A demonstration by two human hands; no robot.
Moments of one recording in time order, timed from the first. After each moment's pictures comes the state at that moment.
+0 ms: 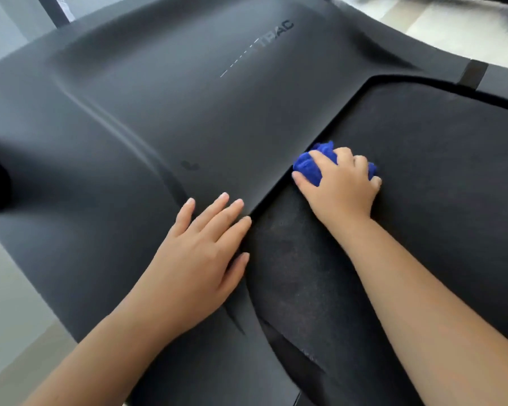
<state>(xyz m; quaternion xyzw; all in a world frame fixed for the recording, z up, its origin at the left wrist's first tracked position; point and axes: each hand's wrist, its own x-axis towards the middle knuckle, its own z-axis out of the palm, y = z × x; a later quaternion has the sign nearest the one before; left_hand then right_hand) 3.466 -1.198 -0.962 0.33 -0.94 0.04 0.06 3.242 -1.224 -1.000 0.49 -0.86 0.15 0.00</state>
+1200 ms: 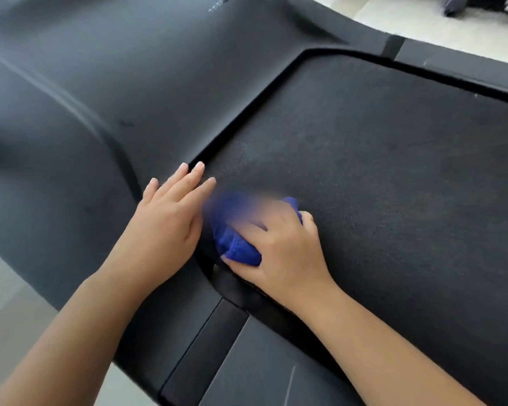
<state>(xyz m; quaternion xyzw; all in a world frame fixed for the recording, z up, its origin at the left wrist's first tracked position) 3.432 -1.150 -0.975 0.37 -0.91 -0.06 0.16 3.280 -1.060 -1.012 0.67 -0.70 0.23 0.06</state>
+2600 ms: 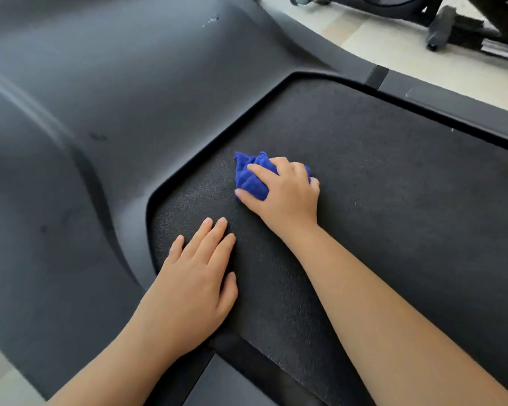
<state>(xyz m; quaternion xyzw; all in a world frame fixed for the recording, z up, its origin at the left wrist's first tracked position) 3.390 -1.106 -1.004 0.38 -0.92 -0.05 0.09 3.205 -1.148 -1.007 0.58 -0.79 0.20 0.03</state>
